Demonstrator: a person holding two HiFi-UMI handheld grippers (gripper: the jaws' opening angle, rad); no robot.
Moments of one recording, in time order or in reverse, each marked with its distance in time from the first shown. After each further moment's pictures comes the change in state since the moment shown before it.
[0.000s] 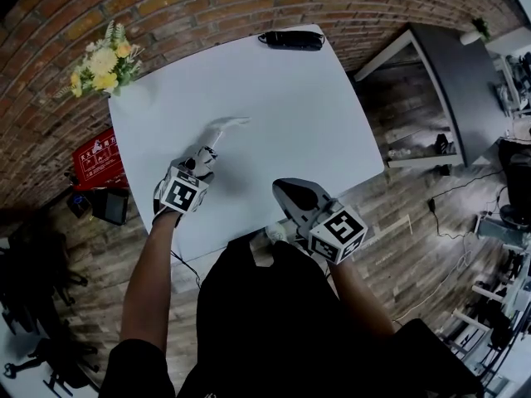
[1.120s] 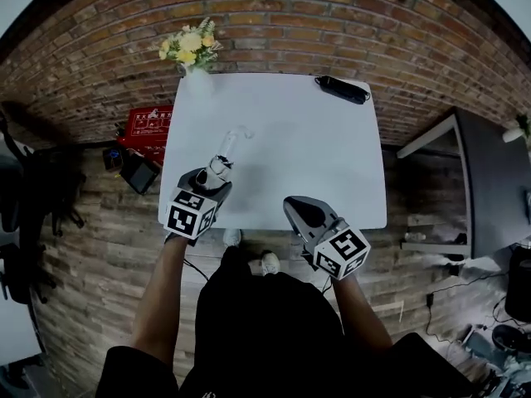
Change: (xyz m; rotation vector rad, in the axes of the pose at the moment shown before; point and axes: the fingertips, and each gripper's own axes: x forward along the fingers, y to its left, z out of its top) left arm -0.147 -0.083 0.030 -0.355 -0.355 0.310; right arm -0.057 0.023 0.015 -0.163 -0.013 0.345
